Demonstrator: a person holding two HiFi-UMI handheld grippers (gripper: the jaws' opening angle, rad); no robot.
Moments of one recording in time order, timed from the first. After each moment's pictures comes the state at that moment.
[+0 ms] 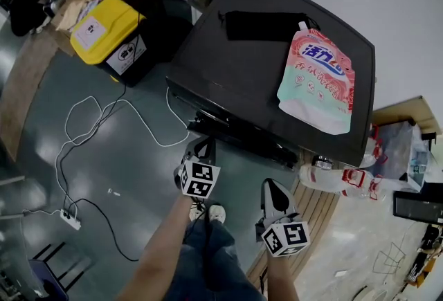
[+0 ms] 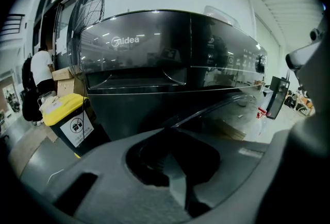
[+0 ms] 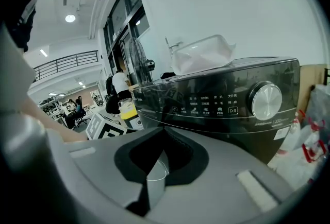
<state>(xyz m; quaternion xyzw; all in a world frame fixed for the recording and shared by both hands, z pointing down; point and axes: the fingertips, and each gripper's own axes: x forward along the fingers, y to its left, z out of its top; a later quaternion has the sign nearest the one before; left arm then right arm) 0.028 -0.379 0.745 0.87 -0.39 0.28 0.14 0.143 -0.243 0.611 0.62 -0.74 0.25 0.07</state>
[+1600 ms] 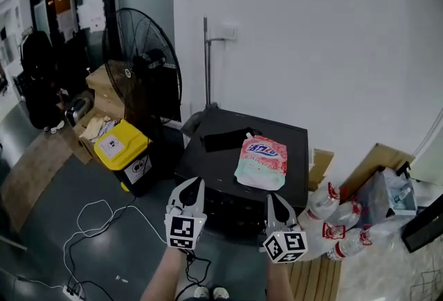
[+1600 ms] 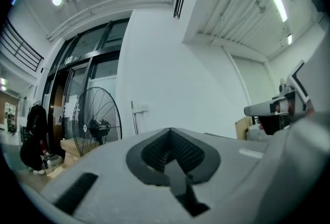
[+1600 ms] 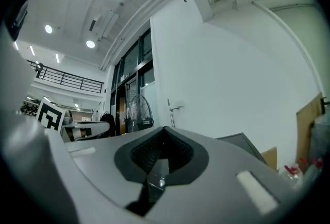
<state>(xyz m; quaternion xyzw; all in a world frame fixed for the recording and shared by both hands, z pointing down) 0.018 -0.321 0.319 0.90 -0.42 0.01 -0.09 0.198 -0.227 0.337 0.68 -0.72 0.03 -0.10</state>
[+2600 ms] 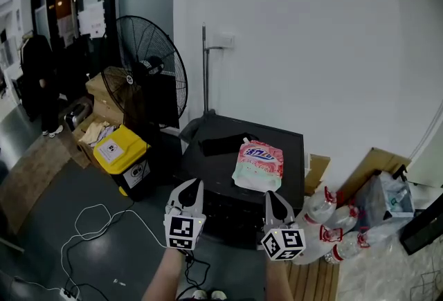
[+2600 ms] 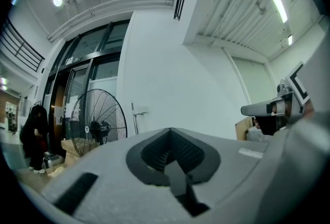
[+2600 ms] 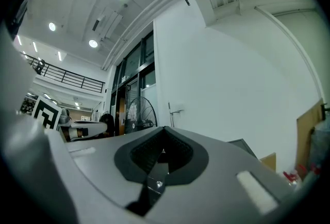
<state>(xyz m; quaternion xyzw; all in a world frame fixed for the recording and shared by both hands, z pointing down) 0.016 -0.308 0.303 0.90 -0.42 0.01 -0.09 0.196 -0.223 0.315 0.68 -0.72 0.00 -0.10</state>
